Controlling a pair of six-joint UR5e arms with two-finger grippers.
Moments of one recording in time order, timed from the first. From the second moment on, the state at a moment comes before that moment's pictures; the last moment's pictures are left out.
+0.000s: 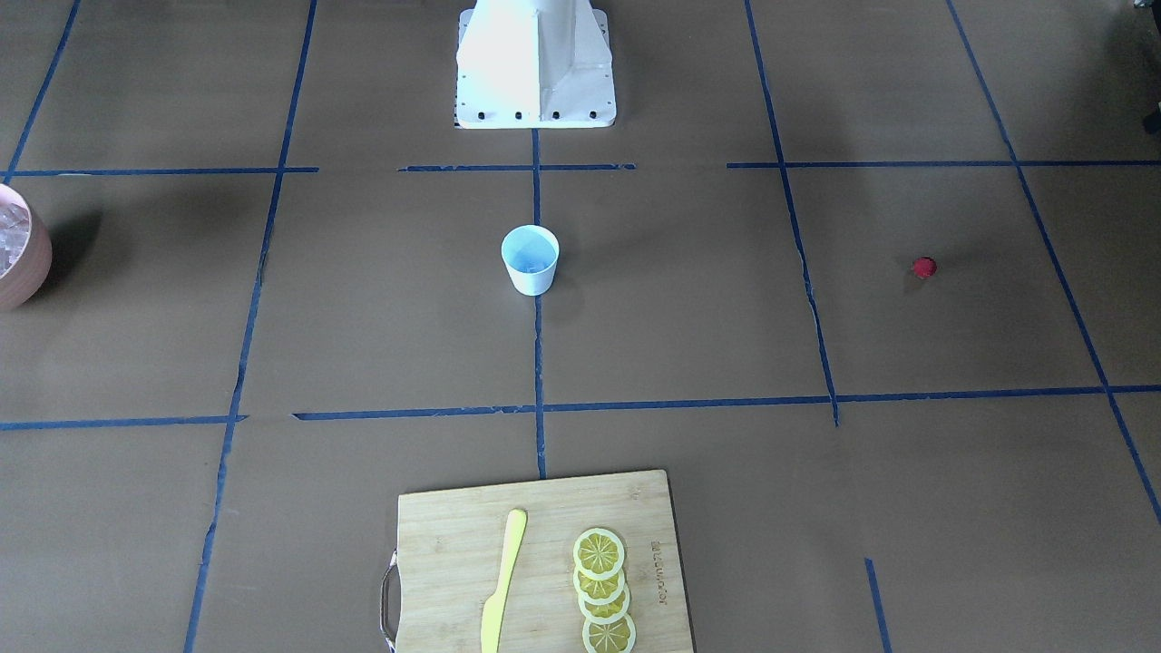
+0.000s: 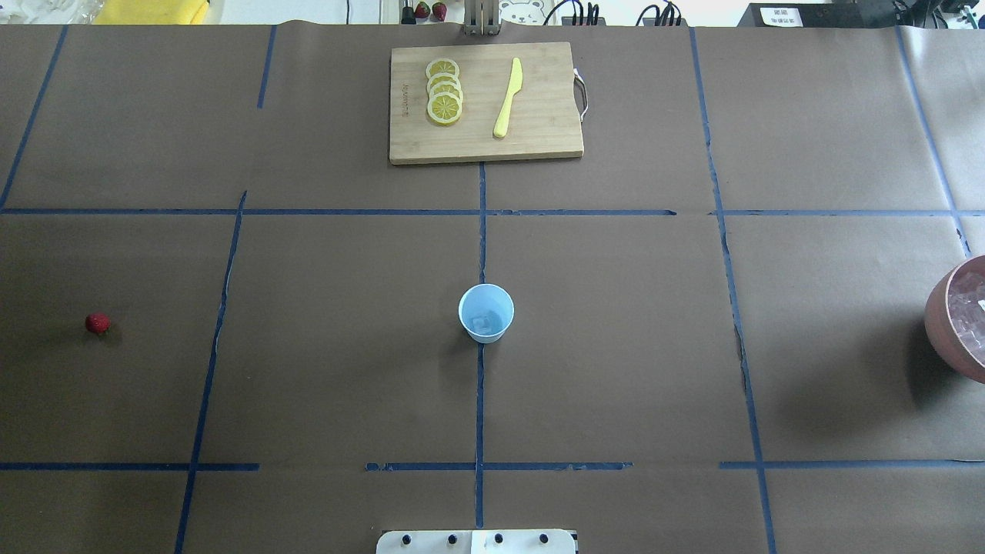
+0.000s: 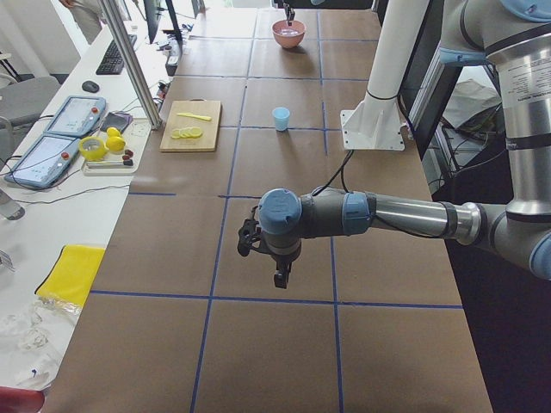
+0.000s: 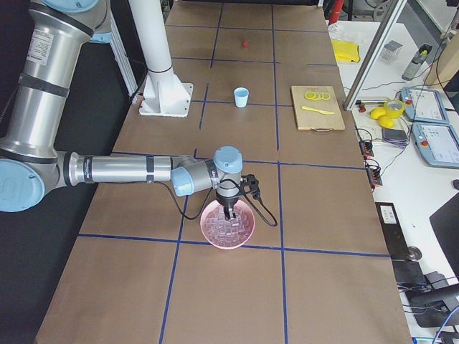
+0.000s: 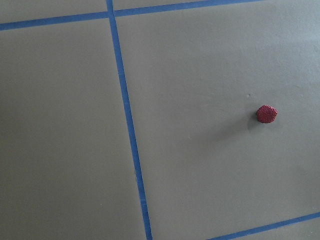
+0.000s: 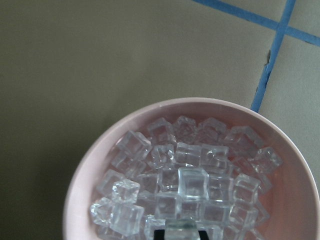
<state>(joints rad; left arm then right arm) -1.59 -1.32 -1.93 -1.36 -2.49 0.25 1.24 -1.88 1.91 -1.29 2.26 0.17</state>
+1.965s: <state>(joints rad) -1.59 -1.32 -1.95 -1.38 -2.51 0.25 0.45 -0.89 1.68 -1.32 1.85 1.86</state>
